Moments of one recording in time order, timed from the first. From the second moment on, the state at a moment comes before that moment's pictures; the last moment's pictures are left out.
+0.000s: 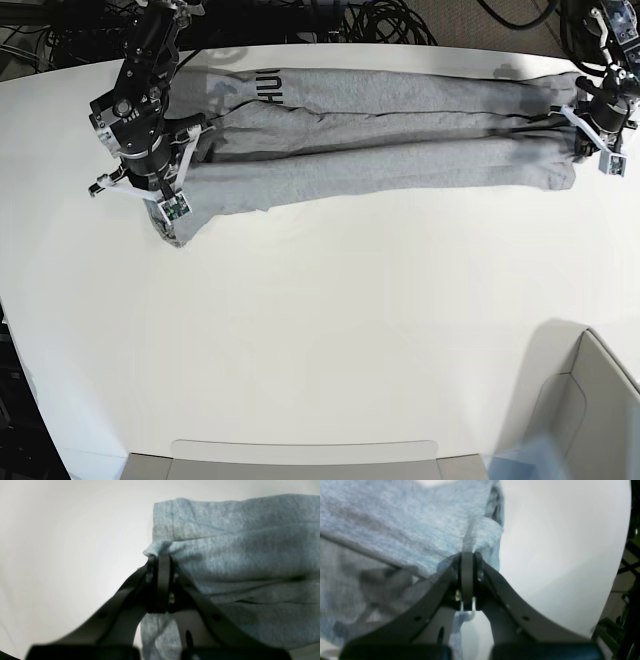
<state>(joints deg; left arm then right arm) 24.2 -24.2 -37.9 93.8 -19.3 -32.2 42.7 -10.3 -4.6 14.8 119.3 -15.5 44.7 -64.3</state>
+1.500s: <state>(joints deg) 18.9 -26.8 -37.6 82.9 -17.8 -35.5 52.9 -20.5 -4.6 15.8 119.3 -15.8 44.7 -63.9</state>
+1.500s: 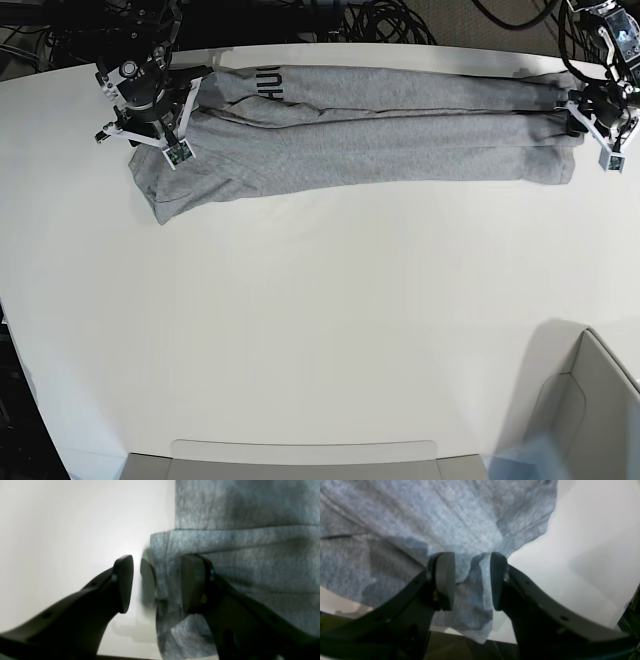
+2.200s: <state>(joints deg) 11.8 -29.0 -28.9 65.5 -15.5 -37.0 47.2 -19.6 -4.6 15.7 119.3 -15.8 44.7 -63.9</state>
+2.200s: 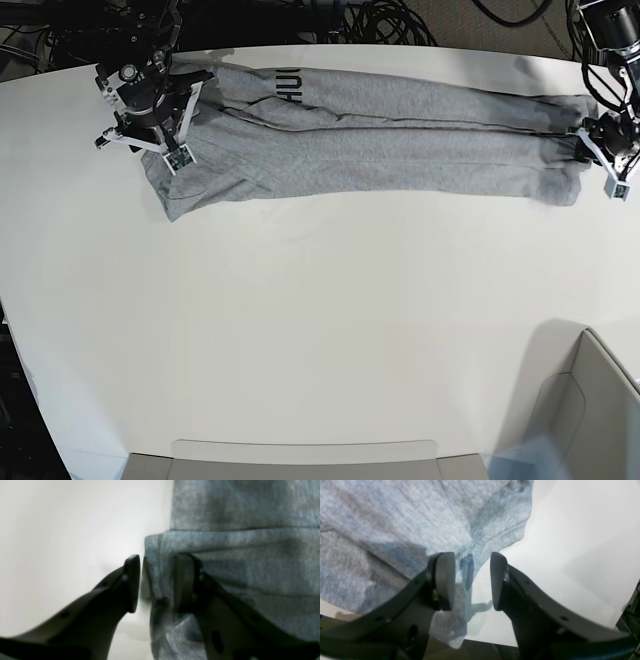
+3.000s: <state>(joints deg) 6.3 -25.0 -26.8 69.5 1.6 -35.2 54.2 -18.1 -4.6 15.9 118.1 -15.8 44.7 -63.9</state>
